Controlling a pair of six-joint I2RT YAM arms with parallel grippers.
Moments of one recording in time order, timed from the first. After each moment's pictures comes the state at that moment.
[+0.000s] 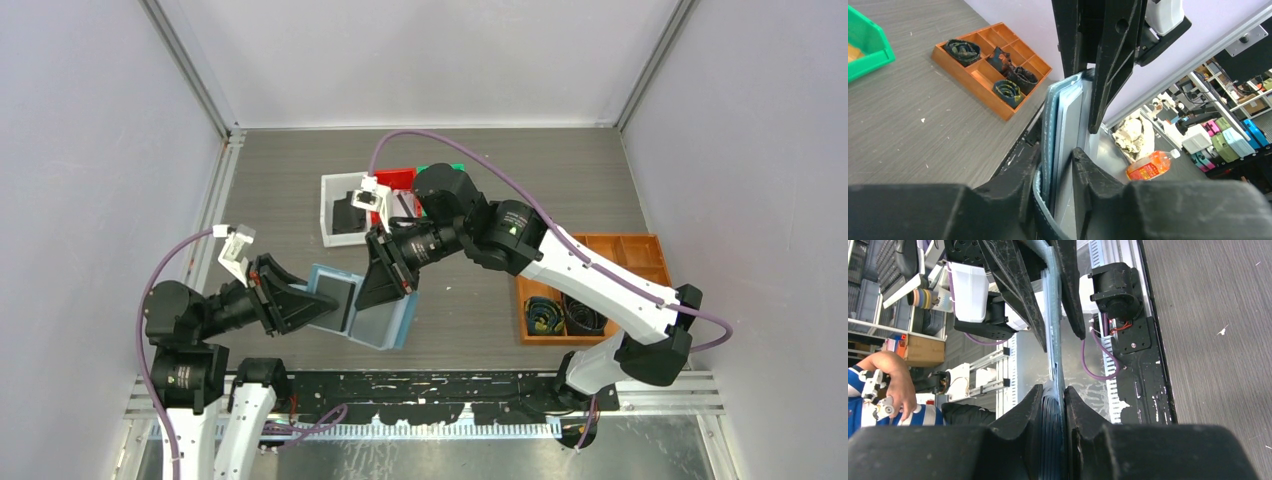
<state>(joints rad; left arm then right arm) -0.01 0.35 0.83 -0.36 1.18 -0.78 1.07 1.44 1.66 -0.67 -0.70 0.45</state>
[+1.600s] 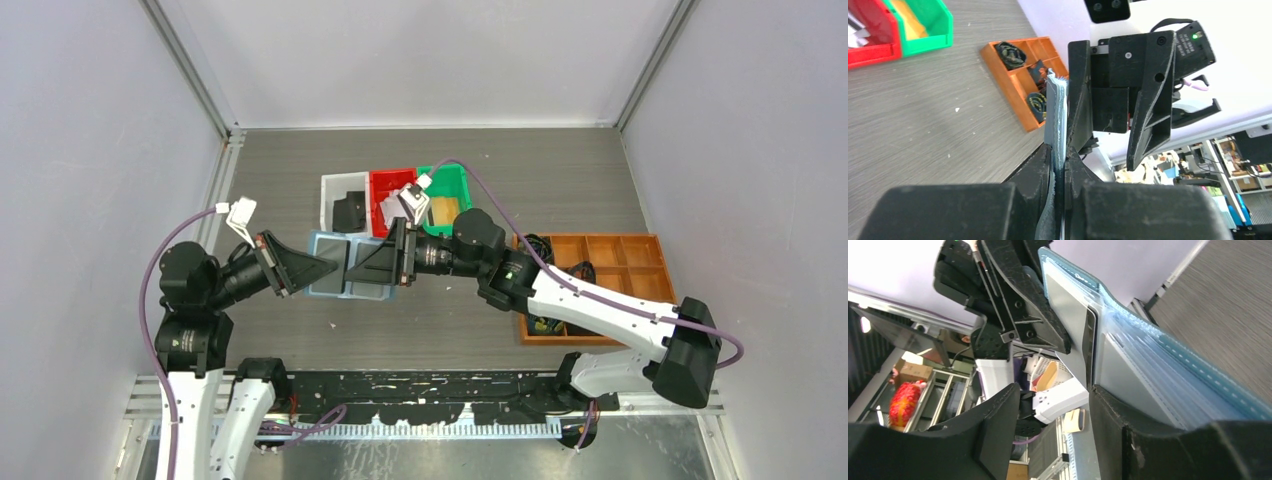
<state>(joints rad) -0.01 0.52 0.87 -0.48 0.96 -0.75 1.02 1.26 1.02 0.24 -0.42 1.10</state>
